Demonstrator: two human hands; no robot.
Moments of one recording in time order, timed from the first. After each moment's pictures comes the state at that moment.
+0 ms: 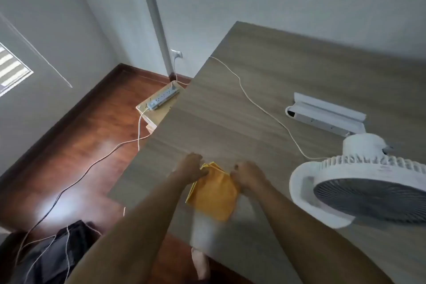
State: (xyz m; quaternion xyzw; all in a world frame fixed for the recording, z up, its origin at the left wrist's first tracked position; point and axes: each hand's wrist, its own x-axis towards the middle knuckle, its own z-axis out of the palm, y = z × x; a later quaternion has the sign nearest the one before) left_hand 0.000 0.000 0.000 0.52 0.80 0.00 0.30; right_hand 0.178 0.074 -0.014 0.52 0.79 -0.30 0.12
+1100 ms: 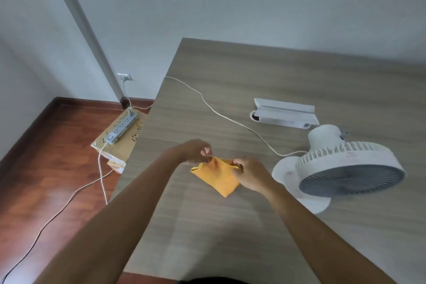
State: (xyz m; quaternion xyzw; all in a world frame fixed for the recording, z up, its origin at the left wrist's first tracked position) left_hand -0.014 0.114 0.091 0.72 0.59 -0.04 0.36; right_hand 0.205 0.090 0.057 0.58 0.75 -0.32 -0.04
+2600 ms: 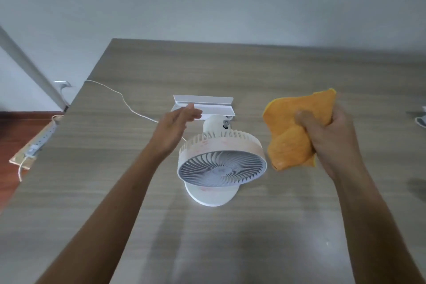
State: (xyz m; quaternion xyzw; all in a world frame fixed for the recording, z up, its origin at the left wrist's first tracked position) left_hand 0.274 0.118 0.173 0.54 0.57 0.43 0.44; right_hand 0.559 0.081 0.243 0.62 0.49 -0.32 -0.51
